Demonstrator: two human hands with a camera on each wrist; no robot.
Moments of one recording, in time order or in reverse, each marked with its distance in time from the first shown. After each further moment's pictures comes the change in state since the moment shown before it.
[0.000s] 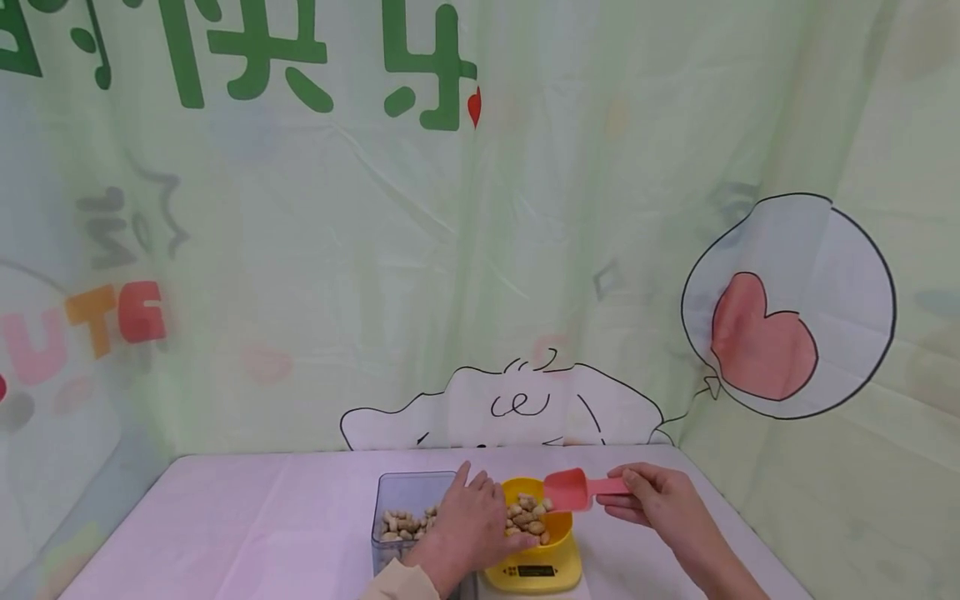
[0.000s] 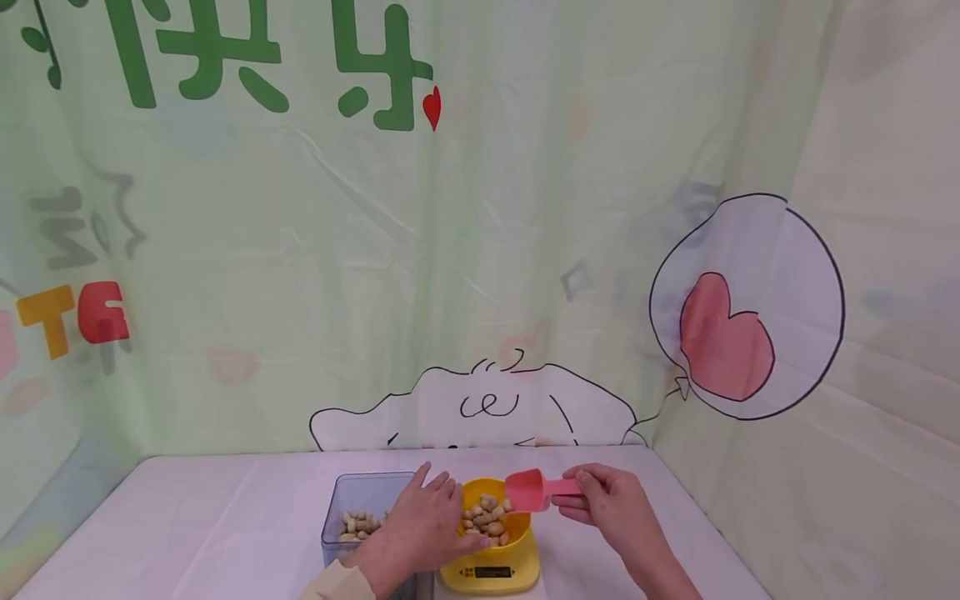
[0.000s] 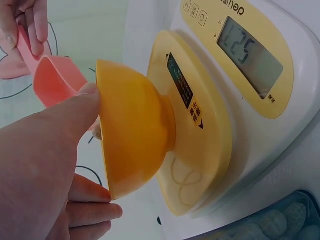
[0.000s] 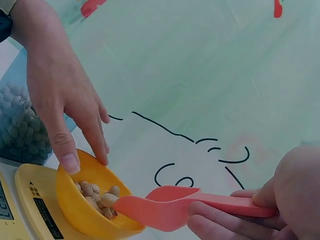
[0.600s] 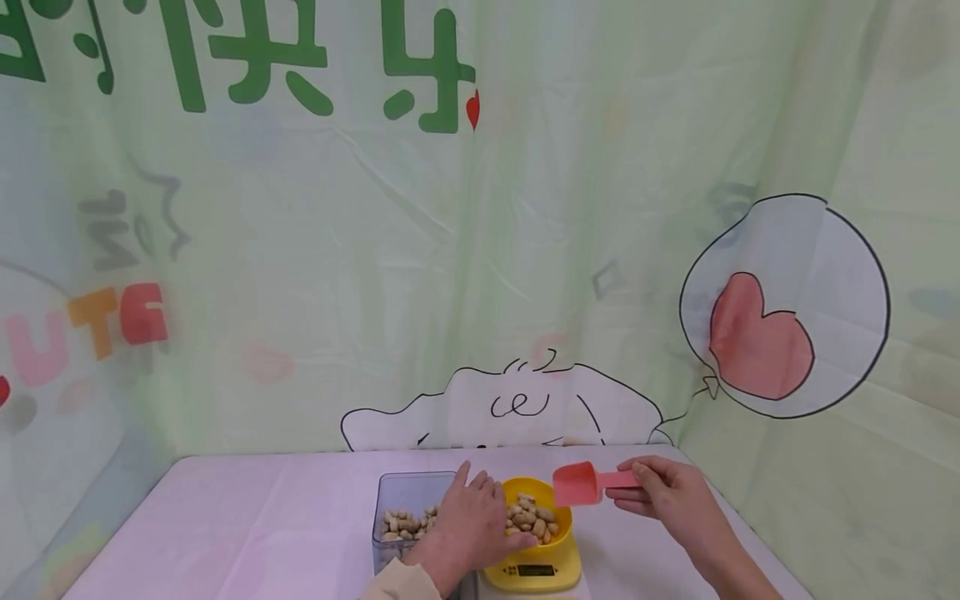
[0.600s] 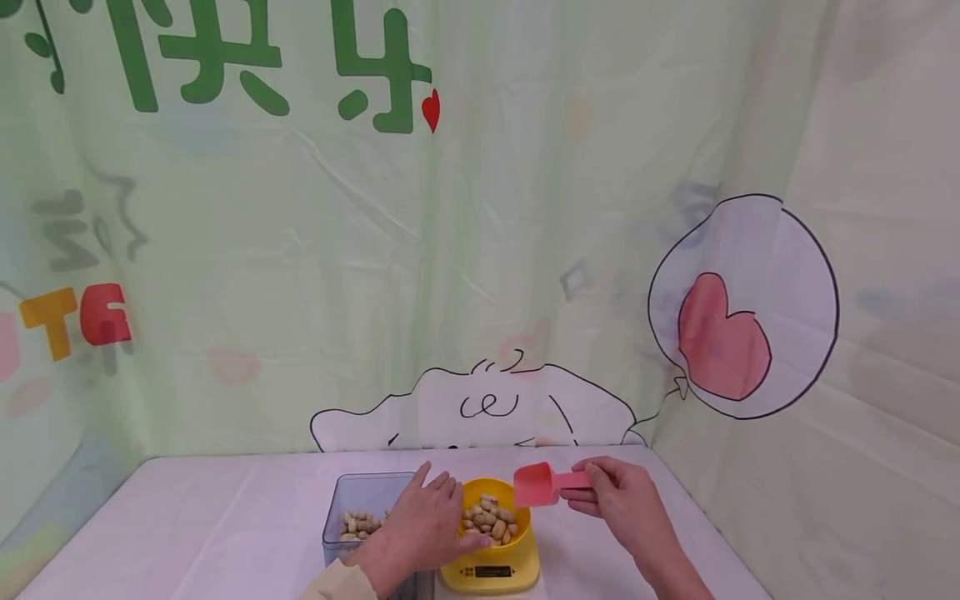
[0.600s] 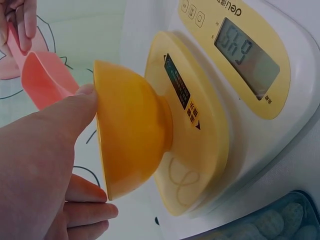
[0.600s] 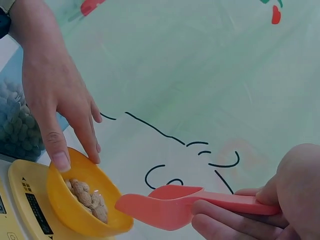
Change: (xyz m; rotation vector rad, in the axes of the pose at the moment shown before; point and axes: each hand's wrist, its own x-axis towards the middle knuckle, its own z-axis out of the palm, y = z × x) left_hand -0.002 0.001 -0.002 0.009 0.020 -0.003; right_hand -0.004 -0.006 -0.013 -0.045 0.019 -0.046
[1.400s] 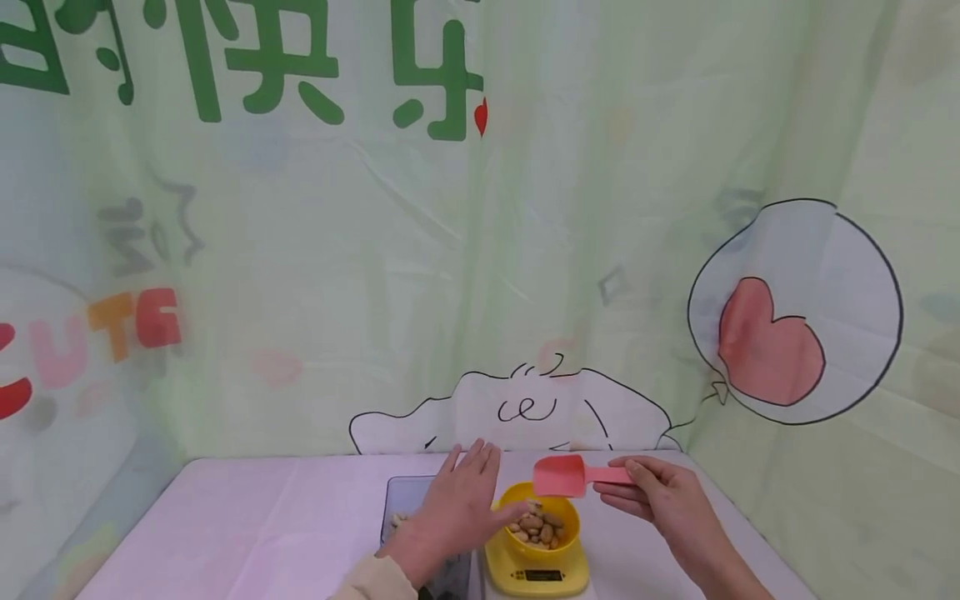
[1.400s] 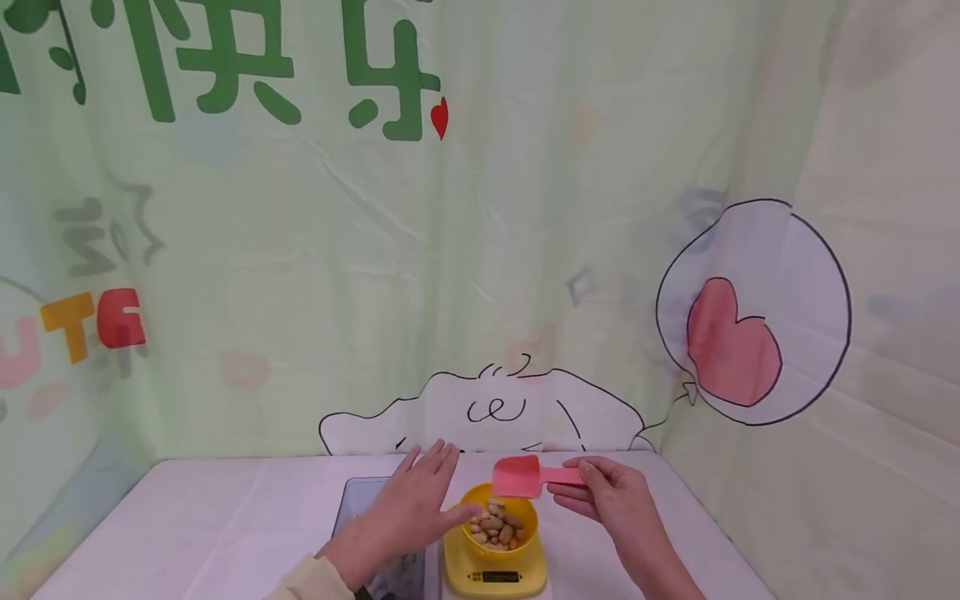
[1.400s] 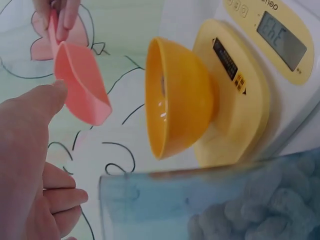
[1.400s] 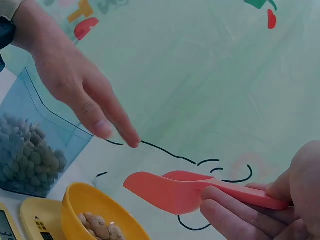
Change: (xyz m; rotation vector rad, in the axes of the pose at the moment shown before) left_hand -0.017 -0.029 -0.026 -0.328 0.113 -0.007; right_hand 0.000 -0.009 0.015 0.179 -0.018 0.032
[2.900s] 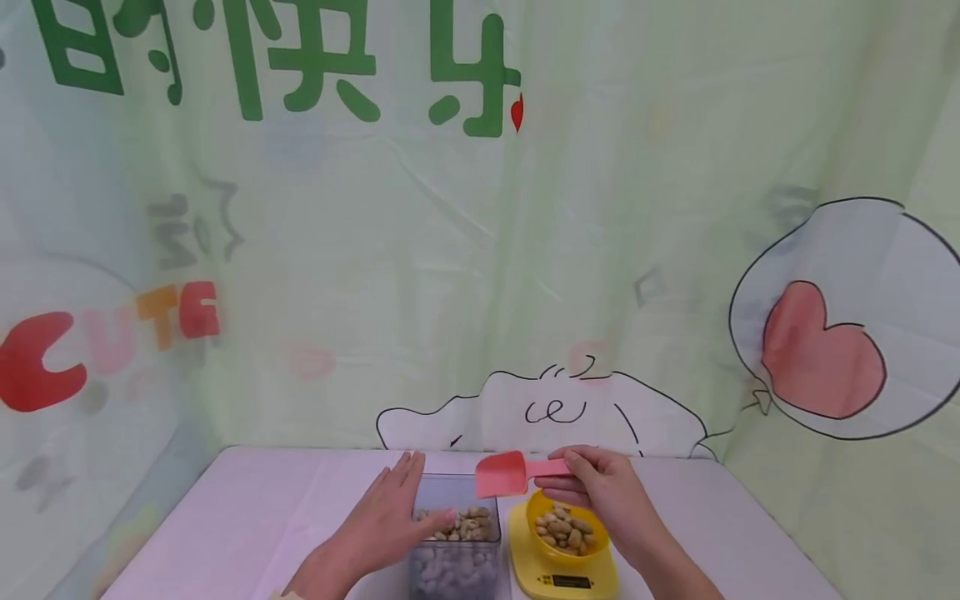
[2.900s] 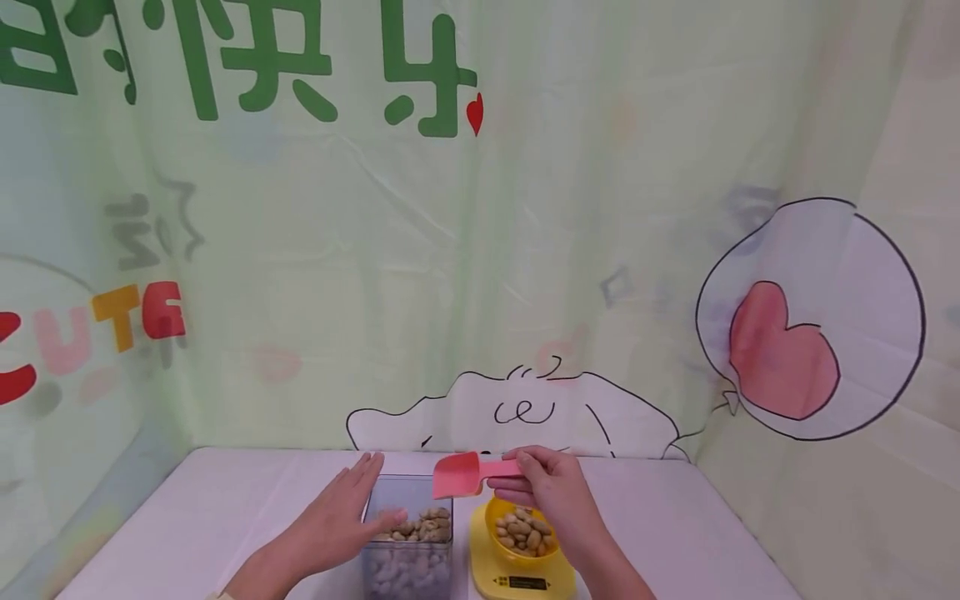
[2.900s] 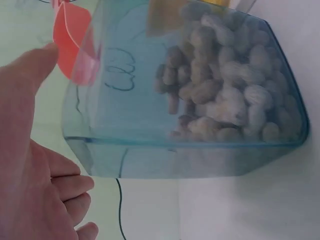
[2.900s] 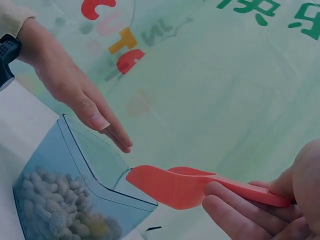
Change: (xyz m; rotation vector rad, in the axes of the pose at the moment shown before) left_hand -0.071 -0.100 -0.011 -0.336 0.070 -0.165; right_hand 0.008 -0.026 0.094 0.092 -0.143 -0.049
